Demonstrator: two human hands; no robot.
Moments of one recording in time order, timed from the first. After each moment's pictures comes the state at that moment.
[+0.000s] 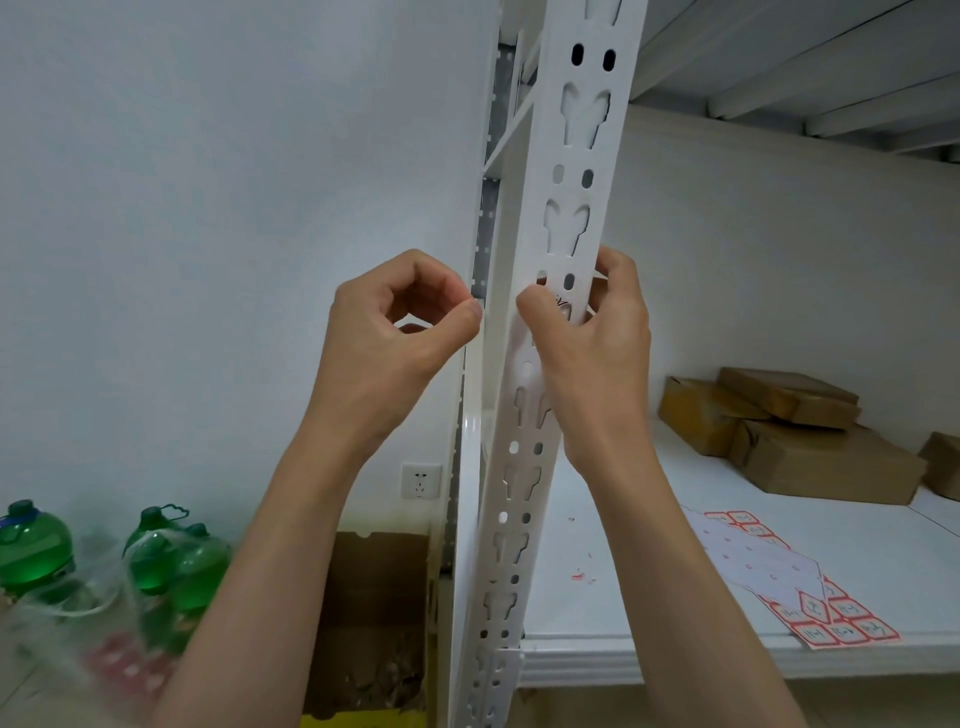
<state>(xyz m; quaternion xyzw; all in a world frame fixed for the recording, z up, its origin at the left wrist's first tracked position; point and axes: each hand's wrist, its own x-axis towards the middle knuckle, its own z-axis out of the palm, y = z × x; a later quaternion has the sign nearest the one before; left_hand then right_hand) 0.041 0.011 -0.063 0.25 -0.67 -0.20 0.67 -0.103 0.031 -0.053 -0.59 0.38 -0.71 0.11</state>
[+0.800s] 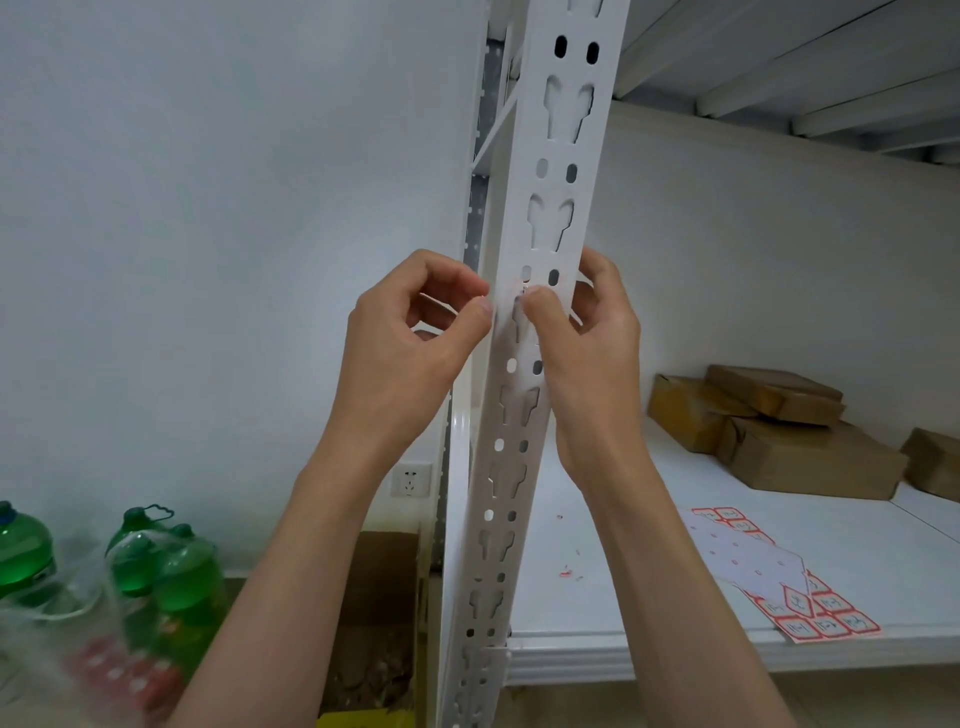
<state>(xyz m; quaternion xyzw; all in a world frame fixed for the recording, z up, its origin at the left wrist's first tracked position) 0.017 0.011 -0.067 0.28 -0.66 -0.17 0.67 -0.113 0.025 -0.059 -0.58 0.37 -0.71 0.17</state>
